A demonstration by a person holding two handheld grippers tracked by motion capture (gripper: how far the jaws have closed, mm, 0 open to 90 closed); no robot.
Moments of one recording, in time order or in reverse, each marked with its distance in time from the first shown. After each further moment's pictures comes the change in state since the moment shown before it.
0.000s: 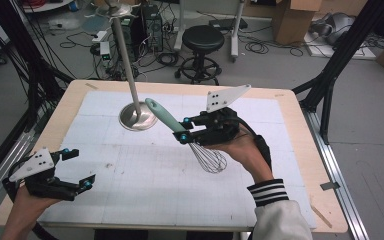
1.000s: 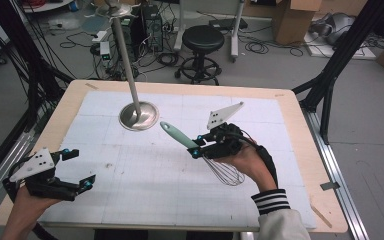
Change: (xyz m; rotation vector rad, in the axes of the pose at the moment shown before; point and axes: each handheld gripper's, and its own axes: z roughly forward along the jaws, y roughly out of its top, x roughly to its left) left arm -0.001 0.000 0.001 -0.004 0.002 -0.002; right arm -0.009 -0.055 0.005 0.229 -0.086 0.096
